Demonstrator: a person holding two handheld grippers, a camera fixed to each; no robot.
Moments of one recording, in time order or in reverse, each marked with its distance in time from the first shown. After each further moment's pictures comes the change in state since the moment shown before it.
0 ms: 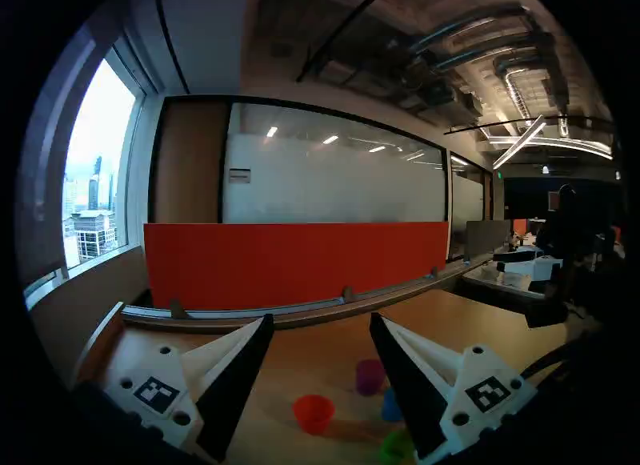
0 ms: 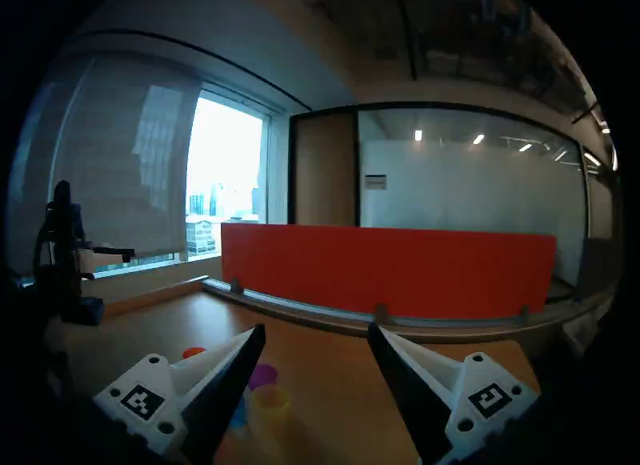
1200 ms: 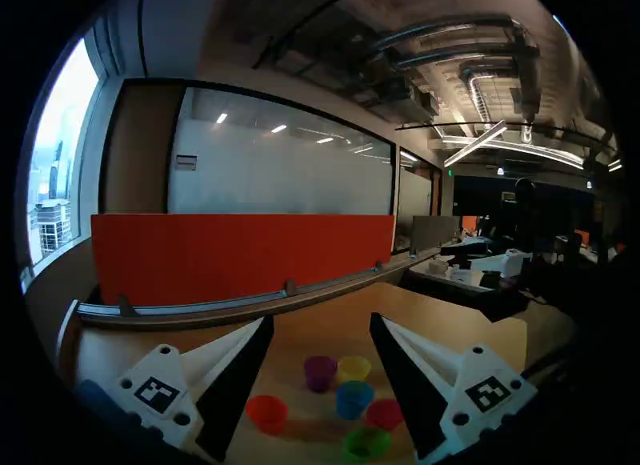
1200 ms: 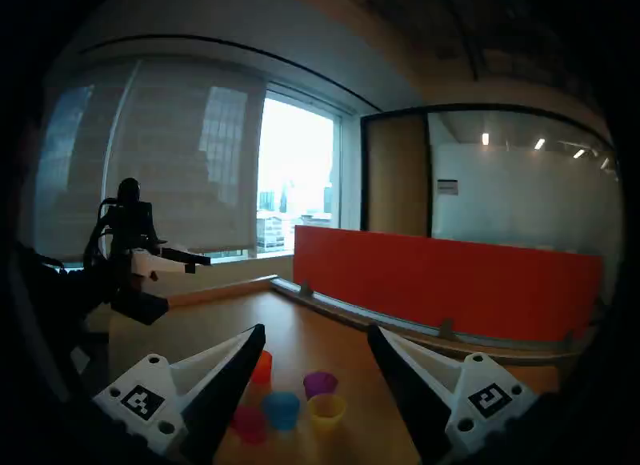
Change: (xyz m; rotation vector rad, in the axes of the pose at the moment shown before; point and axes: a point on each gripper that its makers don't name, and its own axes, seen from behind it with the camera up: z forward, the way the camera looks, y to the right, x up) left arm 0.000 0.050 0.011 -0.256 -0.045 -0.023; right arm 0.021 -0.073 -0.001 0.320 -0.004 -0.053
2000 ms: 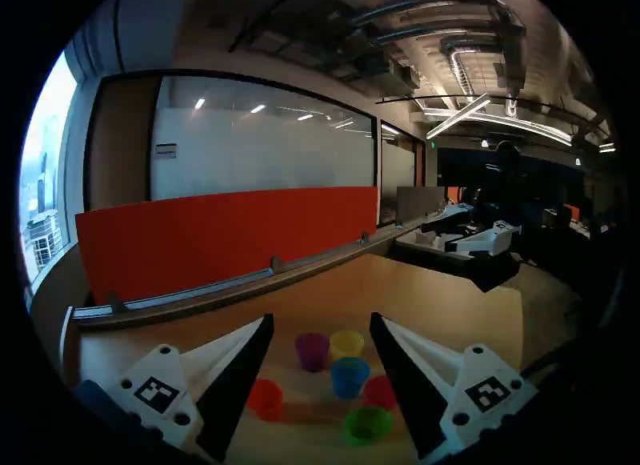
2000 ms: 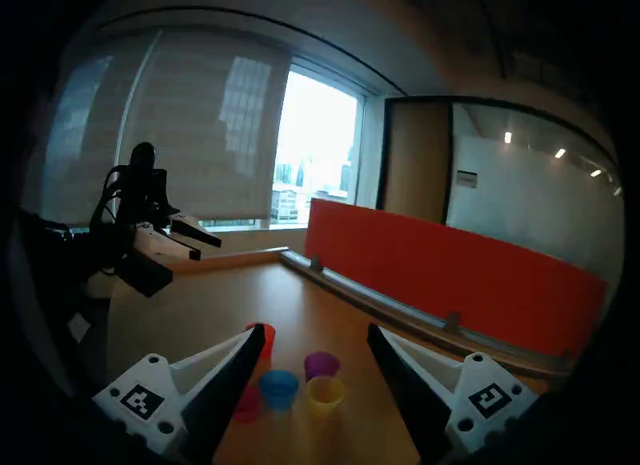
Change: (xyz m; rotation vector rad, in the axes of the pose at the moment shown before) left arm -0.033 0.010 0.003 -0.074 -0.110 0.068; right arm -0.027 -0.006 0.007 0.067 -0.115 -0.087
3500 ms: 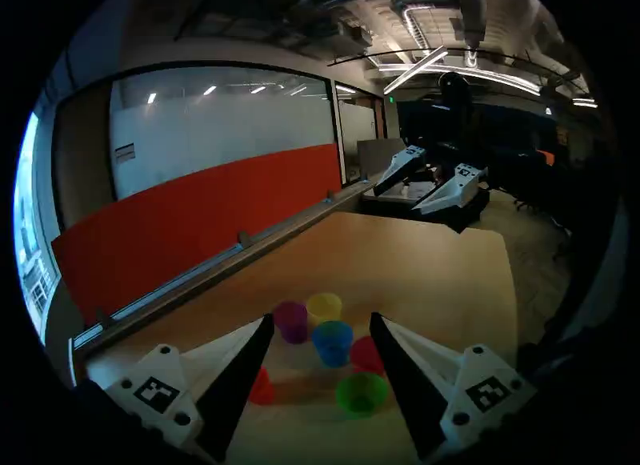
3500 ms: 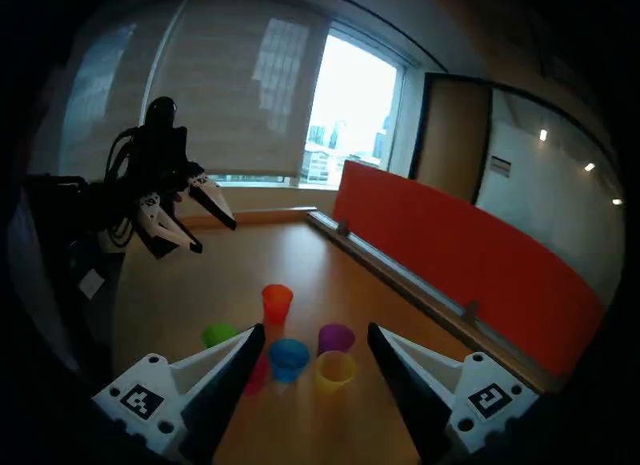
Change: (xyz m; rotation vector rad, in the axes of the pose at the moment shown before) left arm -0.043 0.041 0.008 -0.141 -0.152 0.167; right arm -0.030 -0.010 0.010 0.117 -0.173 -0.101
